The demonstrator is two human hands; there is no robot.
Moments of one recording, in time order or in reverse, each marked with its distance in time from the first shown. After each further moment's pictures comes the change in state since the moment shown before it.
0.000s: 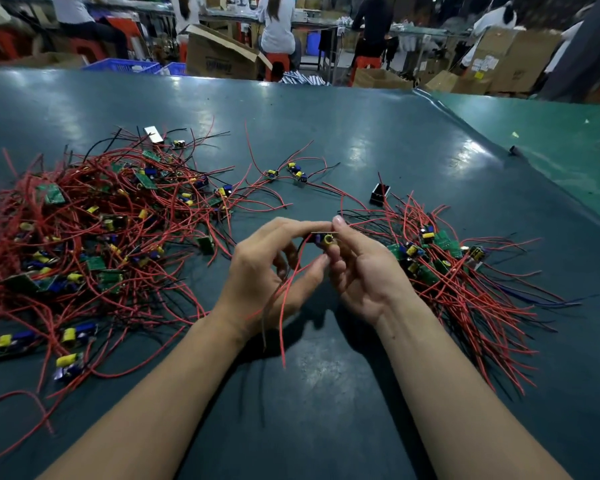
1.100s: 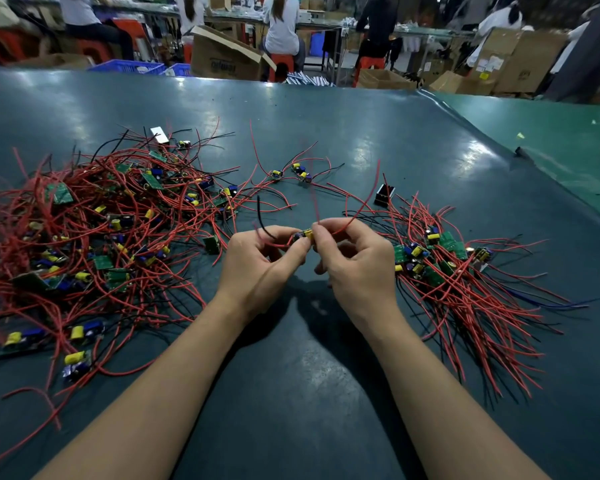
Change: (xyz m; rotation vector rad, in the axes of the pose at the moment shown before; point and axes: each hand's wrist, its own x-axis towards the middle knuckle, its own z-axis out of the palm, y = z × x) left_hand 0.004 -0.011 -0.004 -0.240 0.064 -0.532; right_hand -0.003 0.022 0.000 -0.754 0.060 -0.781
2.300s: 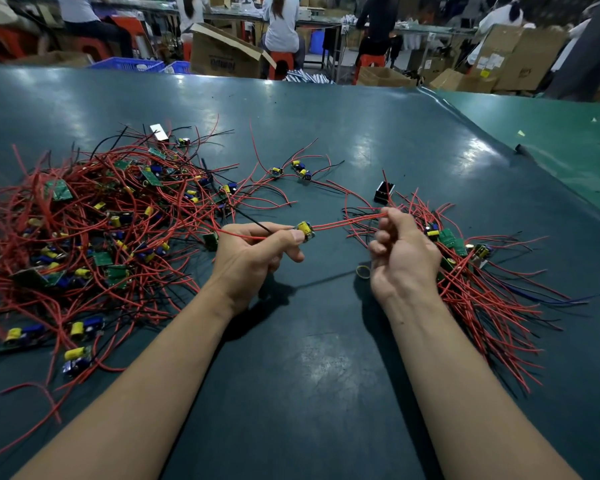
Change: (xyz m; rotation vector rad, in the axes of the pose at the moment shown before) left_hand 0.003 0.009 -0.006 -0.295 -0.044 -0.196; right_hand 0.033 0.003 -0.023 0.833 0.443 0.526
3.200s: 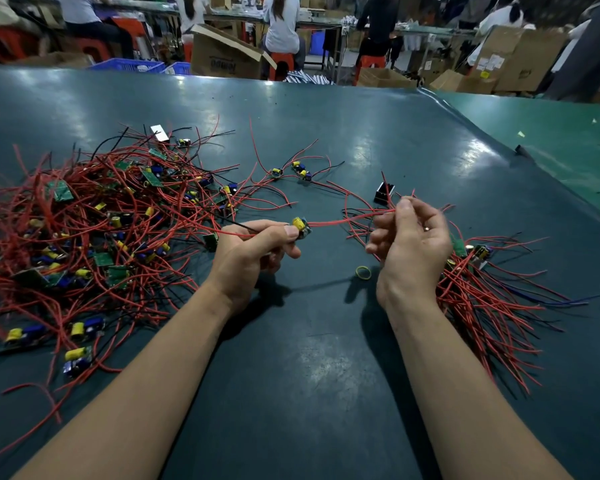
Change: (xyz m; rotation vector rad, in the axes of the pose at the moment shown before) left_hand 0.004 0.000 -0.003 -0.103 -0.010 -0.038; right_hand -0.003 -0.003 -0.007 -0.237 -0.065 -0.309
